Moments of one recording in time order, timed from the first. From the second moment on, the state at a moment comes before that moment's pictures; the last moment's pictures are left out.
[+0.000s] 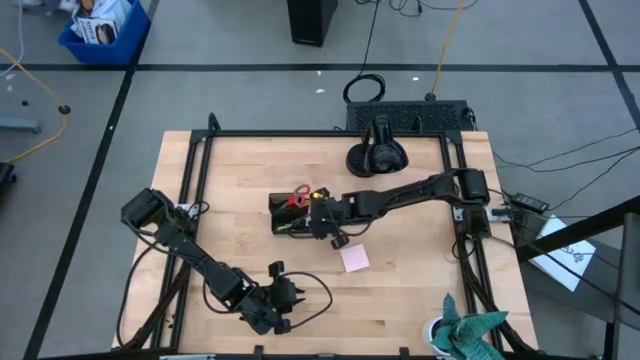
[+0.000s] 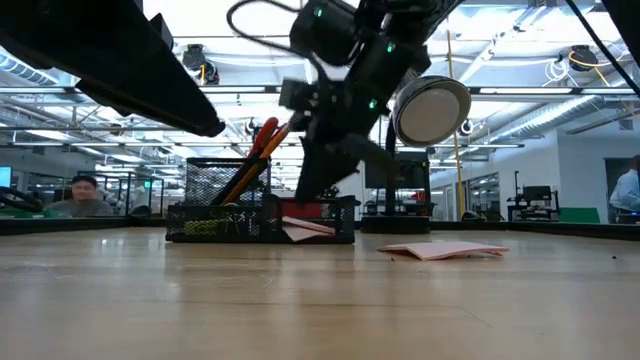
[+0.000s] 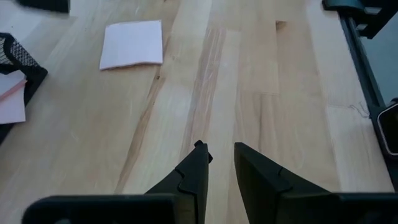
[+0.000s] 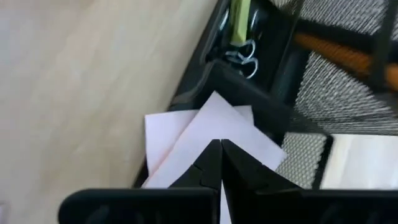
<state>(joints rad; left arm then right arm) -0.71 1.81 1.04 -0.07 -0.58 -0.64 0.02 1.98 1.34 -0.34 0.16 -0.56</state>
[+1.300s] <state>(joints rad) -0.71 1.81 1.04 -0.05 -0.59 -0.67 0.43 1.78 0.87 -0.25 0.49 -0.04</state>
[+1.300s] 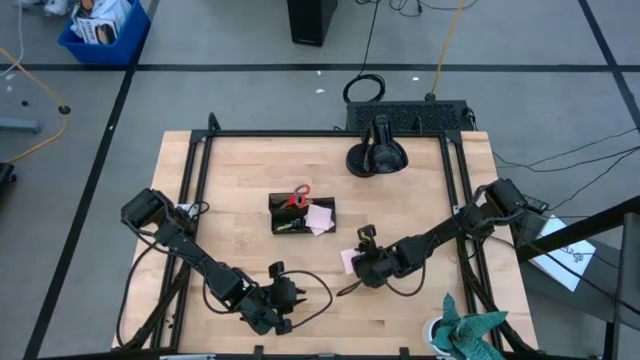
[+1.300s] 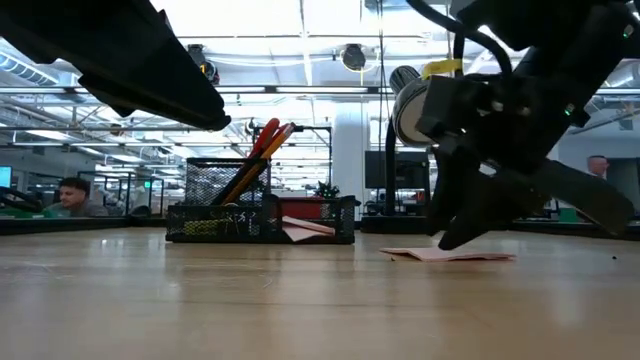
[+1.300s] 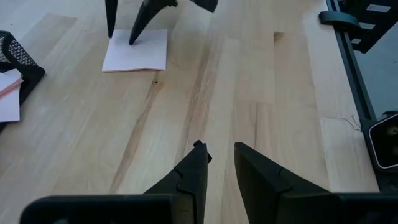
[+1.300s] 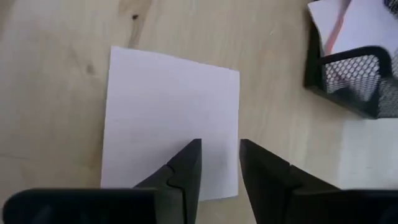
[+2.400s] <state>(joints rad) -0.60 1.99 1.04 0.41 -0.57 -0.52 0.74 1.81 0.96 -0.06 0.55 -0.19</state>
